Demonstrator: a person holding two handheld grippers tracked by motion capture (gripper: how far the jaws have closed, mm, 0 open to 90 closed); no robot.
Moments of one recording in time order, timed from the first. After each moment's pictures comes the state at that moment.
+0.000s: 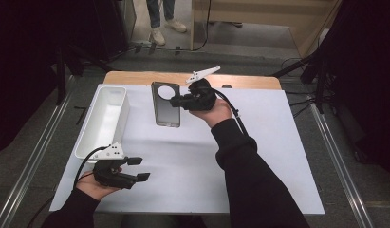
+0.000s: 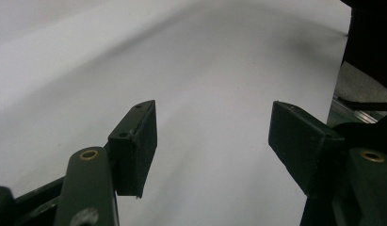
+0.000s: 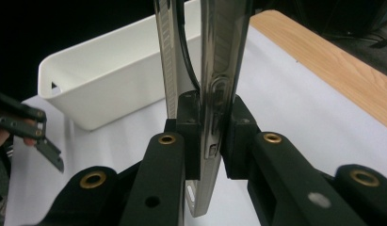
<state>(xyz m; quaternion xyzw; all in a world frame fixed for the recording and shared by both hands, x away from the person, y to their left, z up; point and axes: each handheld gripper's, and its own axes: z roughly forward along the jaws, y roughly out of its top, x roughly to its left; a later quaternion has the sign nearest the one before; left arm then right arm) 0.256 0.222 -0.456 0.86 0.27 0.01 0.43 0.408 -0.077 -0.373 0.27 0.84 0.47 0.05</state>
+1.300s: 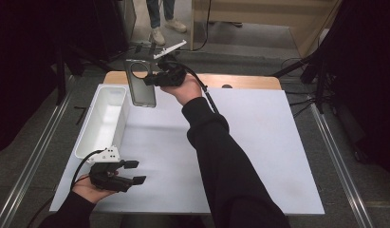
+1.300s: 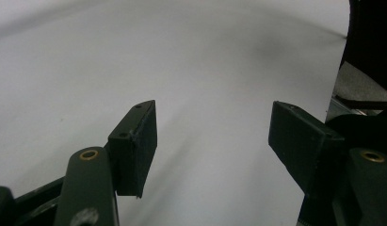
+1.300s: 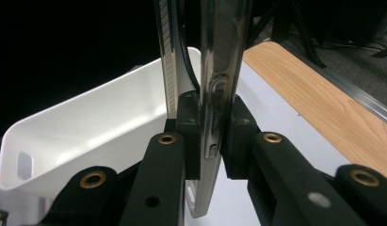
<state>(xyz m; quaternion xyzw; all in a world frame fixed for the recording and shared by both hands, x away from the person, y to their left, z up) 0.254 0.235 -0.464 0.86 0.28 0.00 0.42 0.476 0.001 -0.347 0.28 0.84 0.47 0.04</state>
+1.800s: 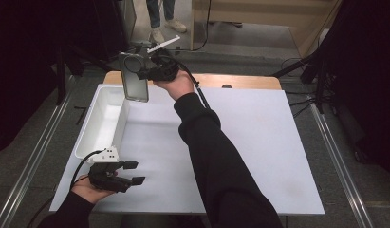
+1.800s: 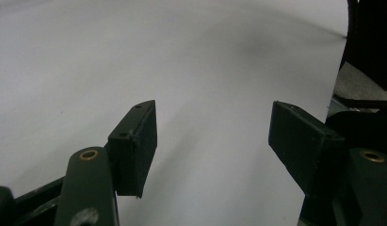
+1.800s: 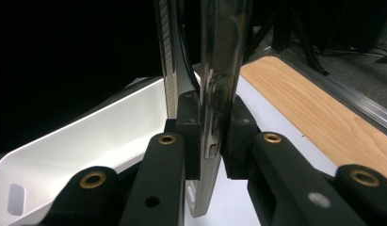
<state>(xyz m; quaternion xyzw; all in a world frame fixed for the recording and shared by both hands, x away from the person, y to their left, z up) 0.255 0.238 -0.468 0.86 0.28 -0.01 0.42 0.493 0.017 -0.346 0.29 0.83 0.48 0.04</state>
